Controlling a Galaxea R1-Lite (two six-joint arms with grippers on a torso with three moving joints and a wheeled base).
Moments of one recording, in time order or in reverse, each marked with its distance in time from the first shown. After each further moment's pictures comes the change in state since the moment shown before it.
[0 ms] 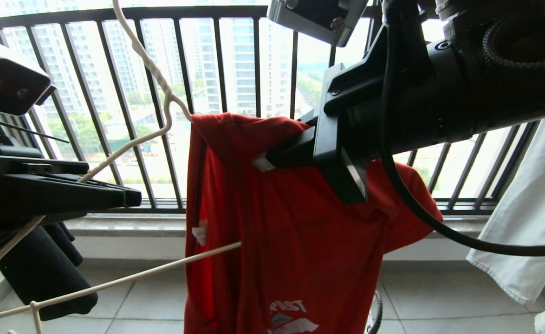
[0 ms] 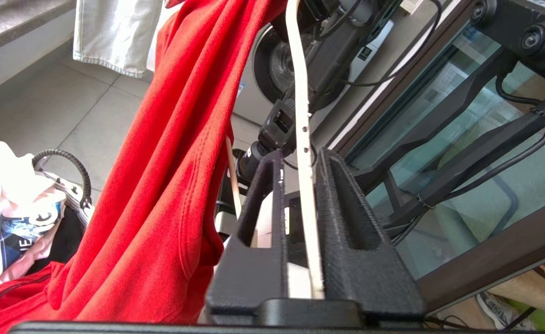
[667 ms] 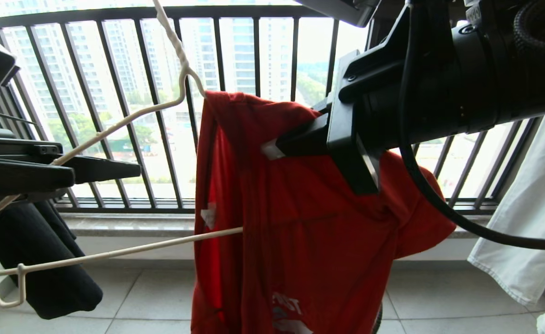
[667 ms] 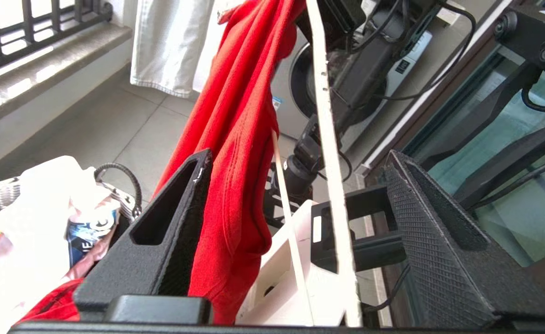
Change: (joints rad) left arm 0.121 -0.017 -0.041 0.005 -0.001 0.033; right arm -0.017 -0.023 0.001 0.005 -0.038 0.003
